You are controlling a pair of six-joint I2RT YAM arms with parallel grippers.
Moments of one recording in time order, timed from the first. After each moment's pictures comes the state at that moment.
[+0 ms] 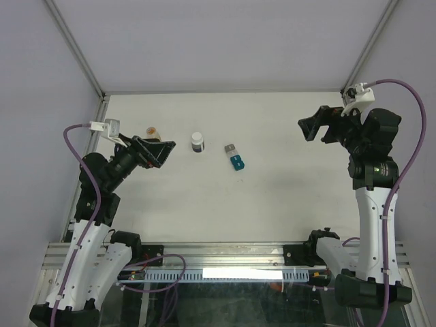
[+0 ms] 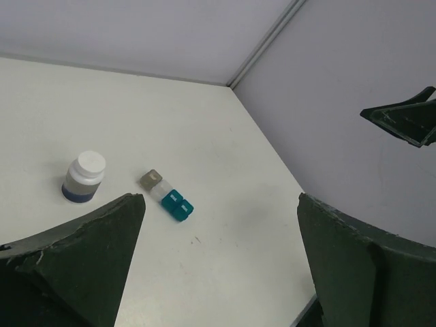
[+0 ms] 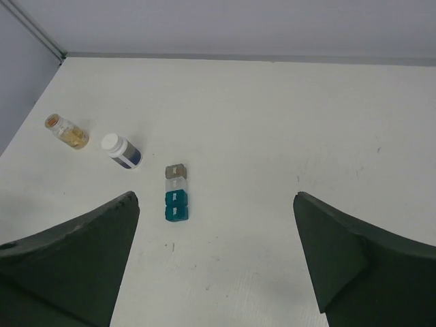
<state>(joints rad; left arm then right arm) -0.16 0.63 0.73 -0.03 0.45 -0.62 -0.10 0.92 1.21 -0.55 -0.47 0.12</state>
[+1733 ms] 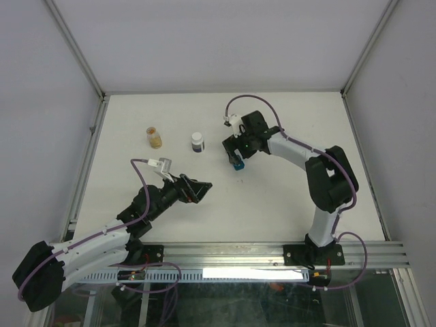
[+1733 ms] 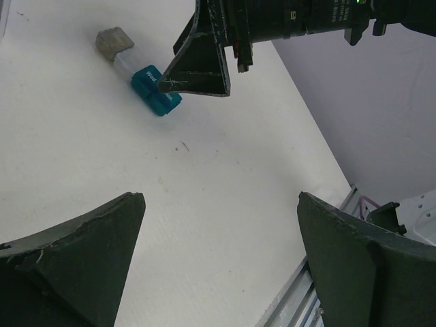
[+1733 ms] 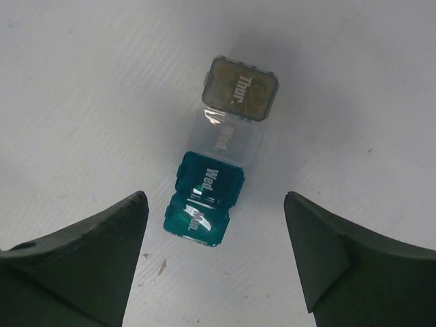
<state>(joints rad) -0.78 0.77 0.18 0.52 -0.04 -0.74 0.54 1.83 1.28 -0.39 -0.20 -0.14</state>
